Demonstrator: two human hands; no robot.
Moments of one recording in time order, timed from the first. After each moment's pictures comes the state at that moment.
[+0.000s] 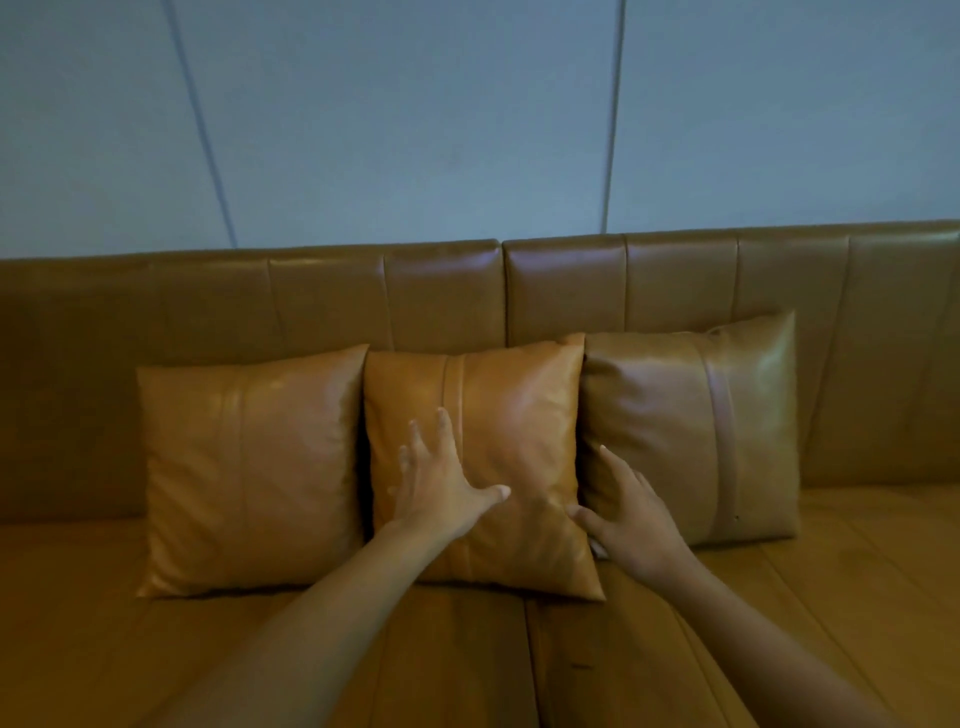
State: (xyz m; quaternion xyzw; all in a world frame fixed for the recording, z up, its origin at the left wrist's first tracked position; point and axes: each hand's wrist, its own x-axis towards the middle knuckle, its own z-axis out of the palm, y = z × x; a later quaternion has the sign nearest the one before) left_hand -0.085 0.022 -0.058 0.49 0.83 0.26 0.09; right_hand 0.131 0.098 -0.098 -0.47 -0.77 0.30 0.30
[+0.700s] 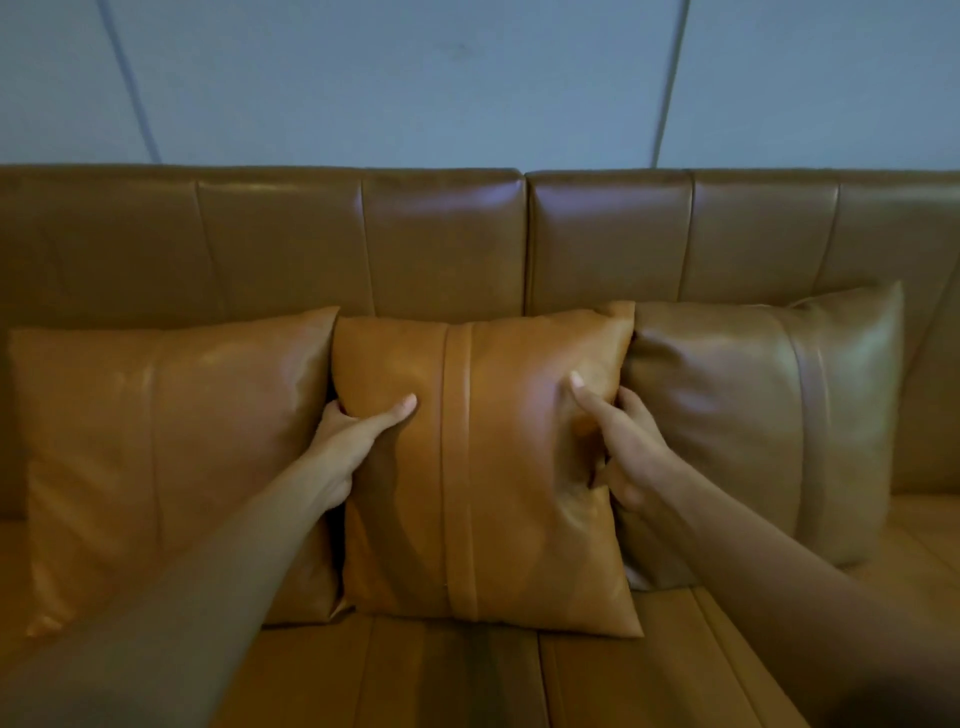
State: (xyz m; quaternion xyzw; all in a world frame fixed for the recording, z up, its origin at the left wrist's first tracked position) left_hand -0.230 0.116 -0.087 0.24 0.67 0.60 0.37; right_hand 0.031 0.225 -0.085 -0.44 -0.51 0.62 0.42
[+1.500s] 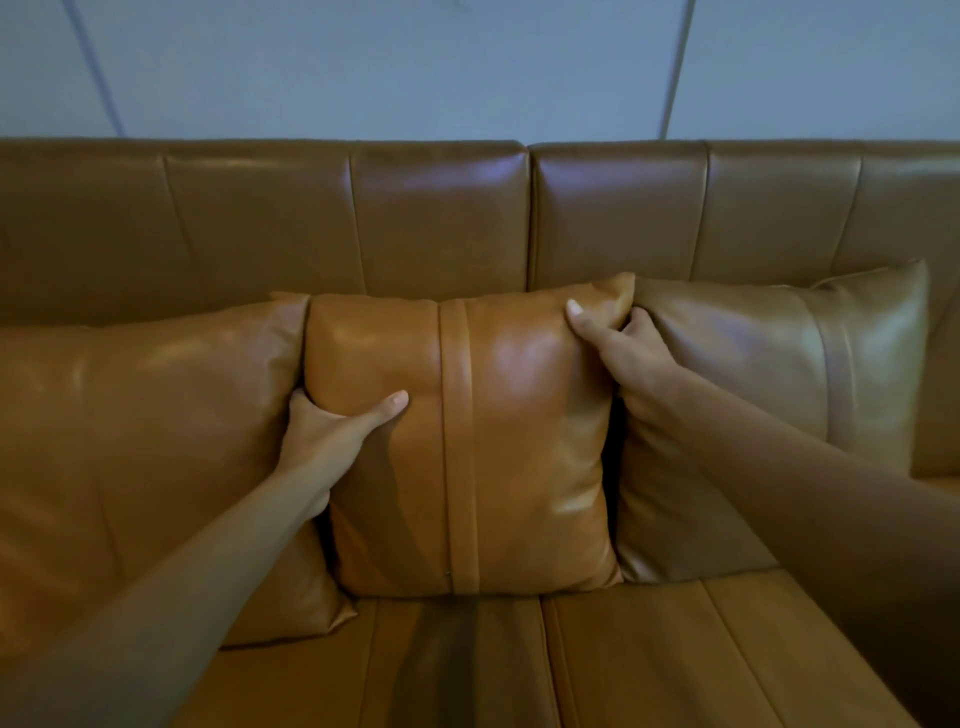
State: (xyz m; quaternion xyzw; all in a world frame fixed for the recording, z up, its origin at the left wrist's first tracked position) left_hand -0.249 0.121 -0.100 0.27 0.71 0.60 0.24; right_hand 0.007 0.275 -0.038 -0.46 -0.58 0.50 0.46
